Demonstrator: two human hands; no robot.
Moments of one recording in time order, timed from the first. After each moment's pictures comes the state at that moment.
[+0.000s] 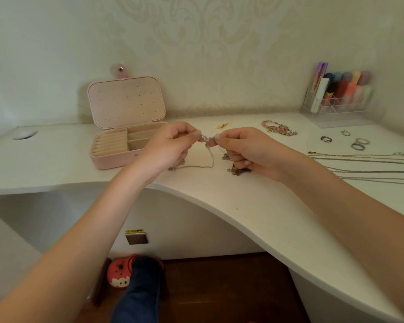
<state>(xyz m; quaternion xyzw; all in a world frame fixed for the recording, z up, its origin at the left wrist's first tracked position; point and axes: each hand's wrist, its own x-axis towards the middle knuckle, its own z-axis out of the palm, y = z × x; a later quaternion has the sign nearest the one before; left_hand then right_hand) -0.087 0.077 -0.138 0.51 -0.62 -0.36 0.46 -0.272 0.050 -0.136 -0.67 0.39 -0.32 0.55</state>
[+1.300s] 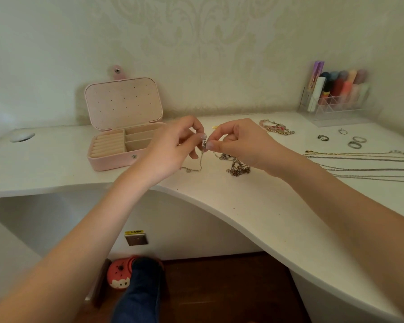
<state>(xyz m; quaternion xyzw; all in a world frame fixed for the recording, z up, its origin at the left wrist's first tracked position) -0.098 0.086 -0.134 0.50 -0.73 -0.20 0.43 -0.270 0.056 -0.125 -0.78 0.40 -0.32 0.36</state>
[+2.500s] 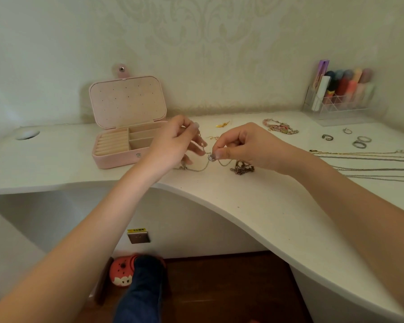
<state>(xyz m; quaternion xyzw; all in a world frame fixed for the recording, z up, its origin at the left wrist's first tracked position) -0.097 0.076 -0.139 0.53 -0.61 -0.31 0.49 -0.279 0.050 -0.129 -0.82 0.32 -0.27 0.38</state>
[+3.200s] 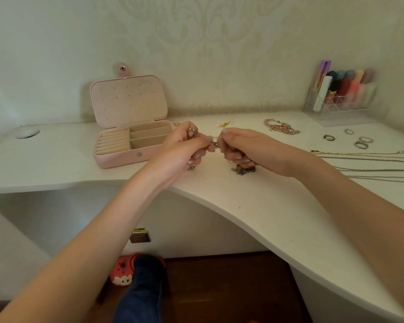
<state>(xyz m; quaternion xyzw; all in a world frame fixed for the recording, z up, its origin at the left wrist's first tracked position) -0.107 0.085 -0.143 0.42 -0.52 -0.50 0.55 -0.278 0.055 -0.129 -0.78 0.35 -0.23 0.47</state>
